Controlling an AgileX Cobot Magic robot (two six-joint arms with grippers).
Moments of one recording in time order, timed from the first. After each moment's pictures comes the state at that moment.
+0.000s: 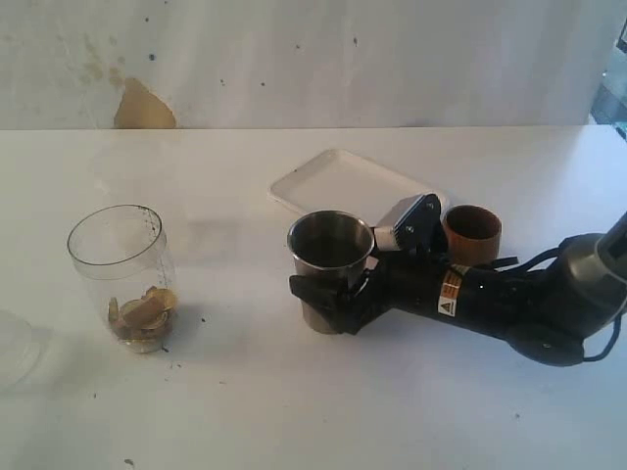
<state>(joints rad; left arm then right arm) 0.02 0.00 0.00 0.01 0.24 0.19 0.18 2.10 -0.75 -0.79 -1.15 0.34</state>
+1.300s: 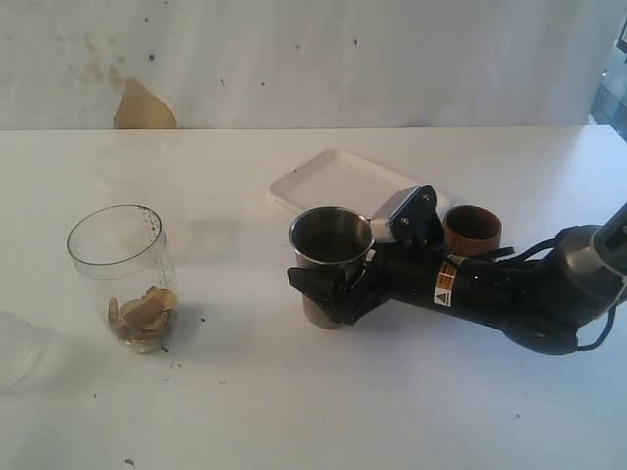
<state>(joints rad) 0.02 0.00 0.00 0.01 0.24 0.19 0.18 2.10 -0.79 -0.79 -1.12 0.36</state>
